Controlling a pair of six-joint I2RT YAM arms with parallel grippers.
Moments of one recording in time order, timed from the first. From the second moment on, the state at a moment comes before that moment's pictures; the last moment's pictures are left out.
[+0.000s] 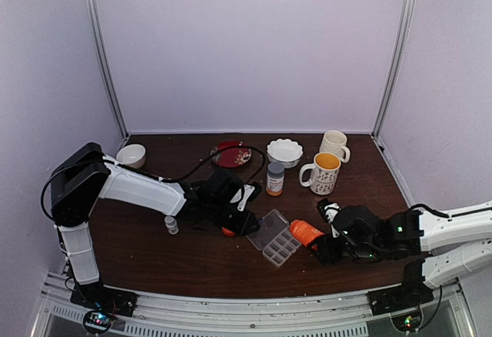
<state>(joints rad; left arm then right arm) -0.98 1.90 1.08 0.00 0.20 -0.42 1.14 1.05 0.50 -0.32 0.30 0.68</state>
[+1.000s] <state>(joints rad) -0.98 1.90 1.08 0.00 0.20 -0.42 1.14 1.16 0.61 -0.43 0.29 0.67</state>
